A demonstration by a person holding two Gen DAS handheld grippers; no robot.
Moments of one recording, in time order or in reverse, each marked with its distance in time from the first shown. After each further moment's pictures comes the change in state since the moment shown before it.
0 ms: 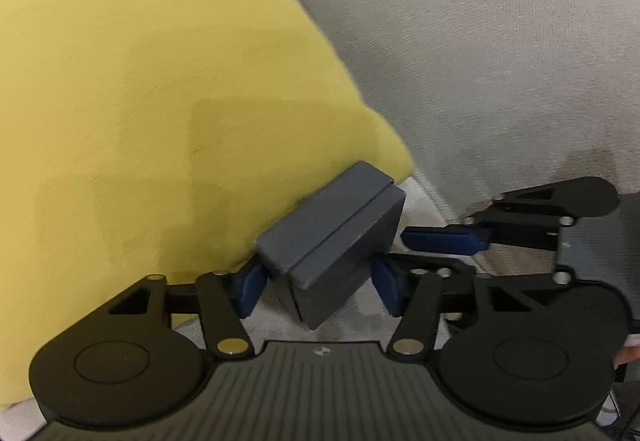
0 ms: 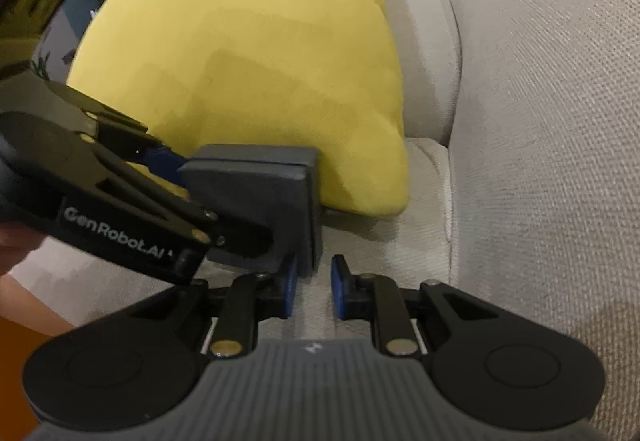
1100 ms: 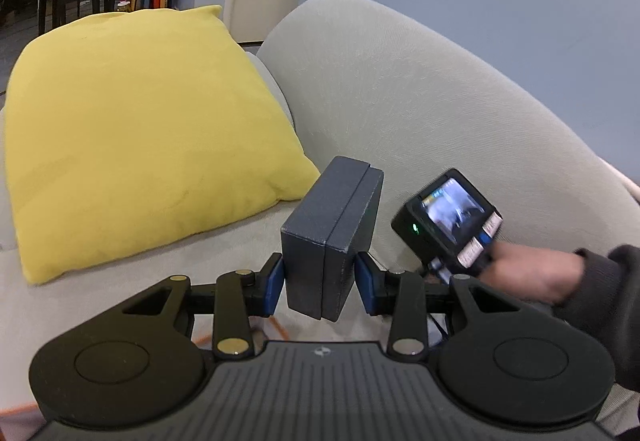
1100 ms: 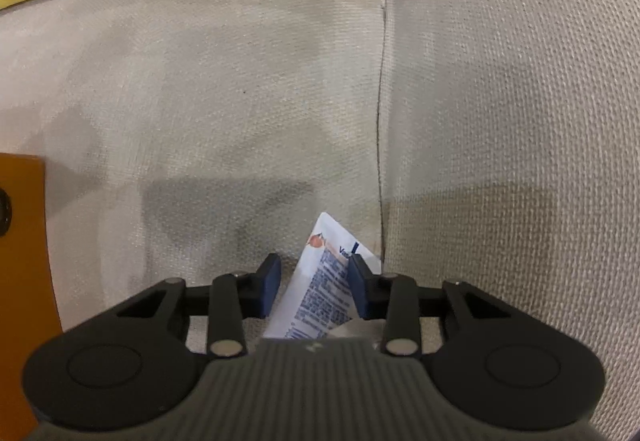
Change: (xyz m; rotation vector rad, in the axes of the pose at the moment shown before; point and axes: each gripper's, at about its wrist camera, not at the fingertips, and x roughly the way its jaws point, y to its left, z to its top) left arm -0.205 -0.042 -0.137 -0.123 -0.310 -0.059; right arm -0.014 0.026 -0.045 0.003 0.582 -0.325
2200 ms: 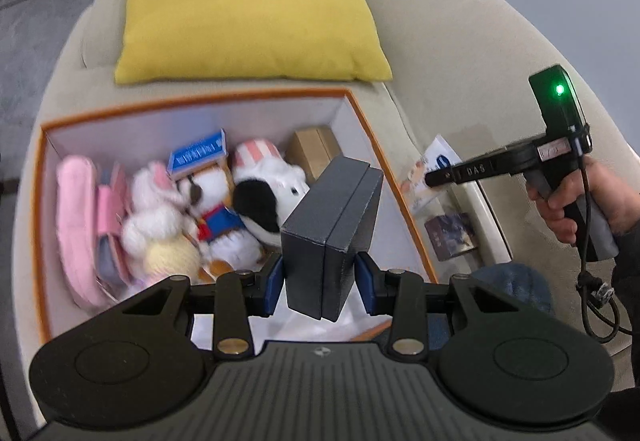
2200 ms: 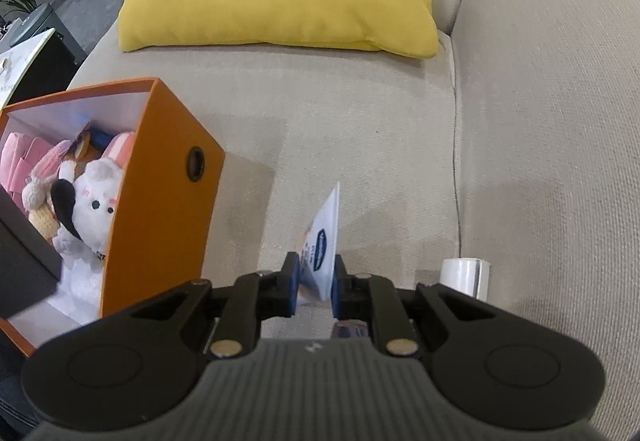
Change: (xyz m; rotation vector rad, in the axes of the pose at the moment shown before) left arm -0.079 0.020 -0.139 -0.271 0.141 0.090; right arm -0.093 0.039 -0.079 -0.082 -0.283 0.235
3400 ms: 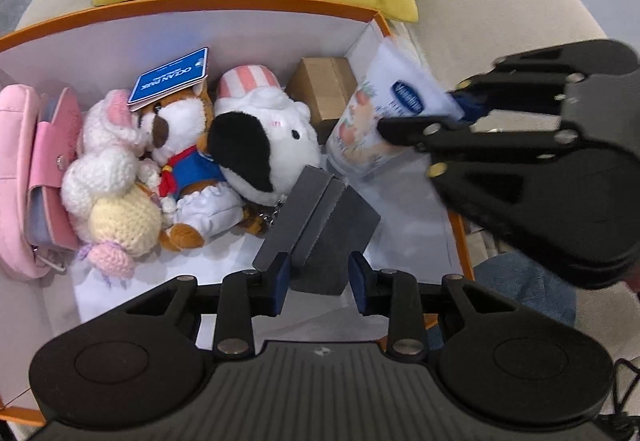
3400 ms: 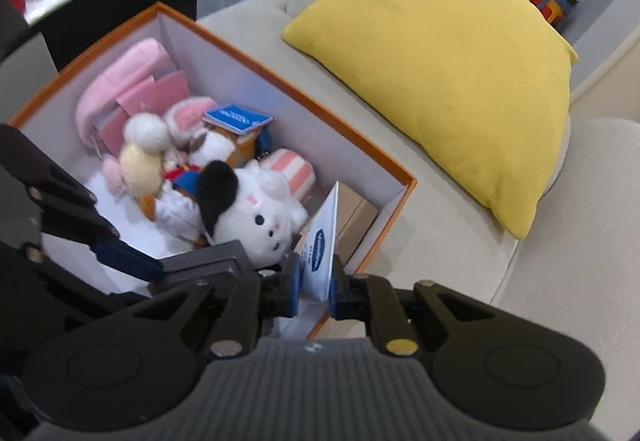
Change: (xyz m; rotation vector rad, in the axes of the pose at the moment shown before) left arm 0.064 0.015 -0.002 -0.082 0.165 -0.030; right arm -0.019 0.160 -0.006 -0.577 -0.119 -0.118
